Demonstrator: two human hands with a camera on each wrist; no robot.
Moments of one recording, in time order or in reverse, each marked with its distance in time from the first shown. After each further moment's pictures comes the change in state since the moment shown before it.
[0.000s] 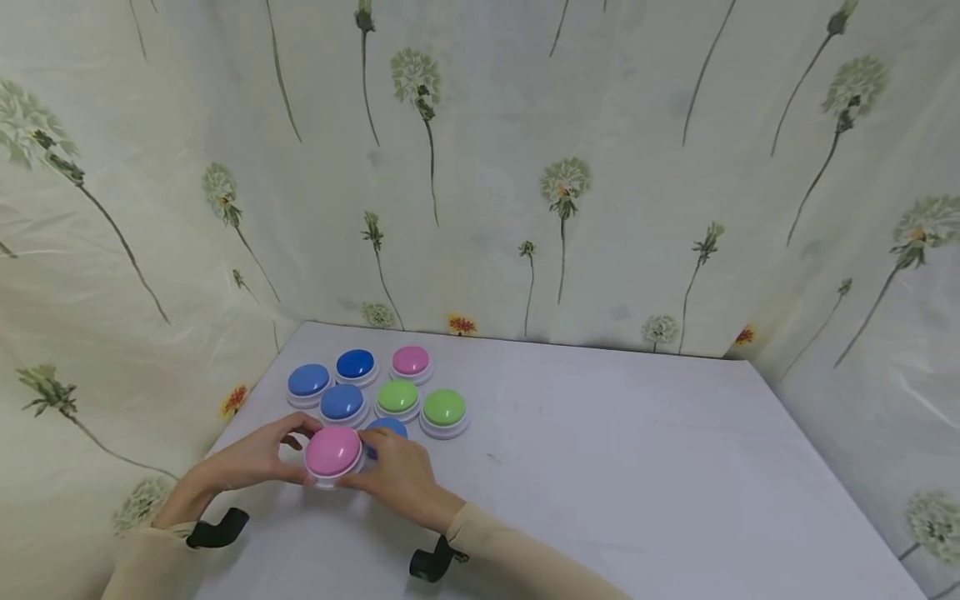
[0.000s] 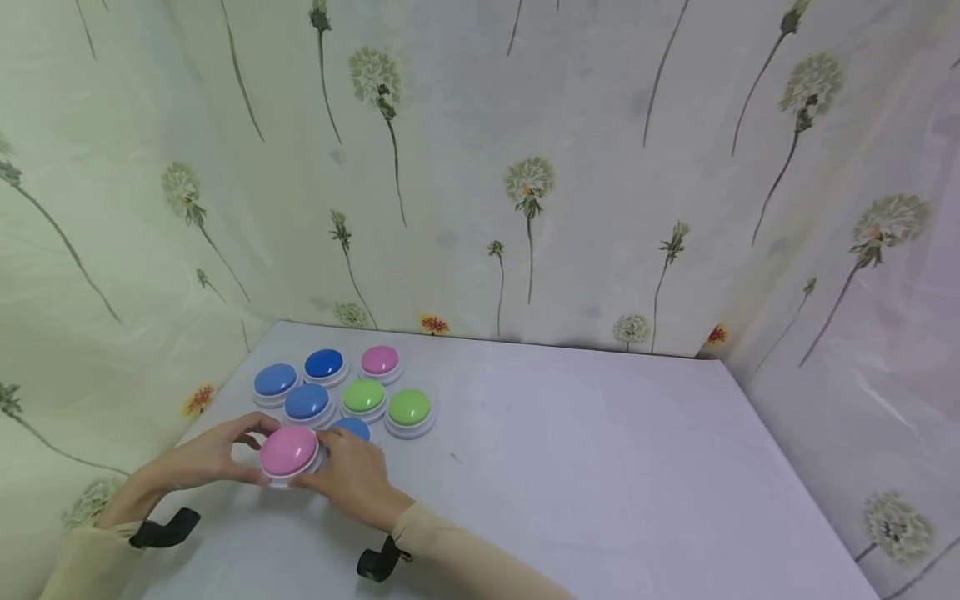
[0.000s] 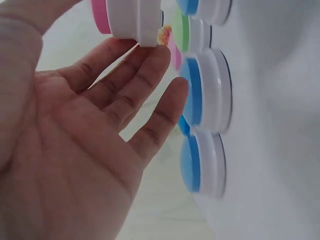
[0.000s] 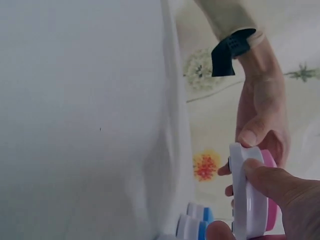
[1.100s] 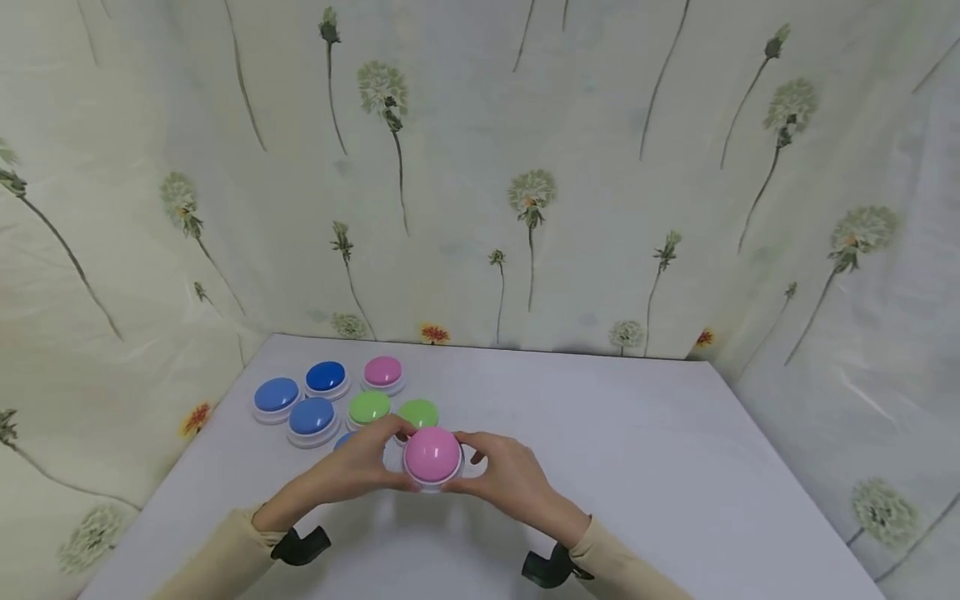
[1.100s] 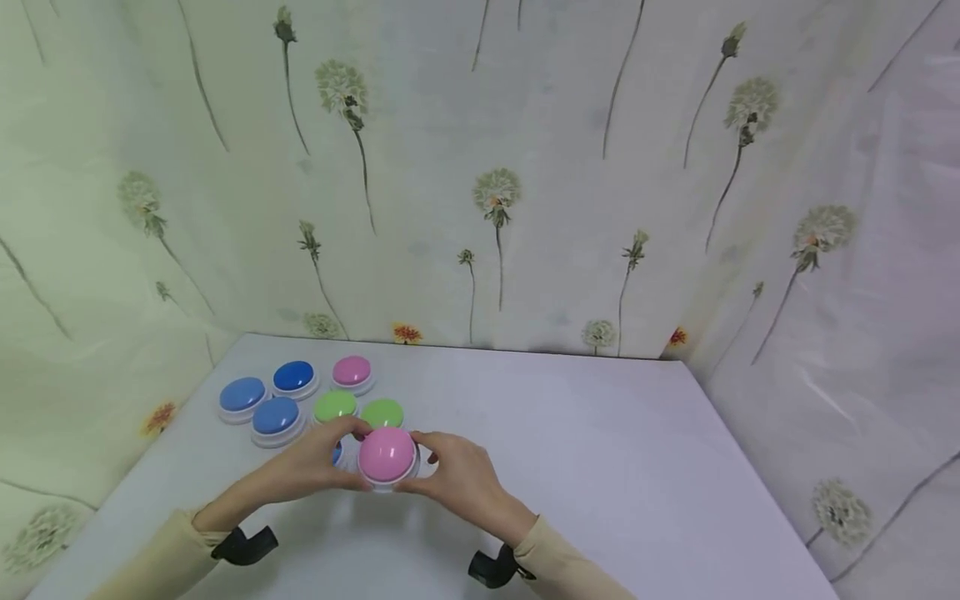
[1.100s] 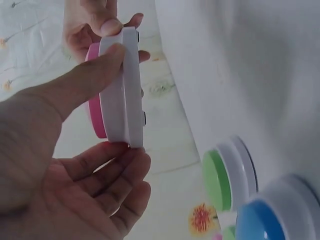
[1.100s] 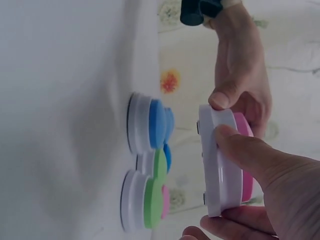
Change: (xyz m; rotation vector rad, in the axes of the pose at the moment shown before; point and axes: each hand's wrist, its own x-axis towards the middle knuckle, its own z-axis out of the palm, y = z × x) left_hand 0.085 0.118 0.096 0.001 0.068 0.176; right_hand -0.080 0.093 -0.127 -0.039 0.027 0.021
